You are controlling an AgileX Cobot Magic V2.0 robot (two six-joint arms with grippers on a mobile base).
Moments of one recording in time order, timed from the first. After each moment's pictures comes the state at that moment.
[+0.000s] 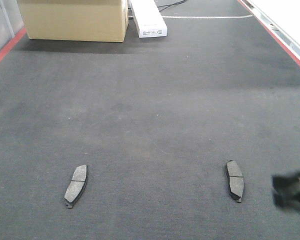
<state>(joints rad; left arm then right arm) -0.28 0.49 -0.48 -0.10 0.63 -0.08 0.09 0.80 -0.58 0.22 0.64 -0.19</state>
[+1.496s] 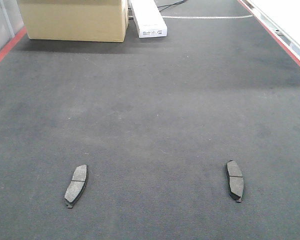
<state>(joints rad) -0.28 0.49 -0.48 -0.10 0.66 -0.08 0.09 0.37 -0.40 0.23 0.68 -0.20</state>
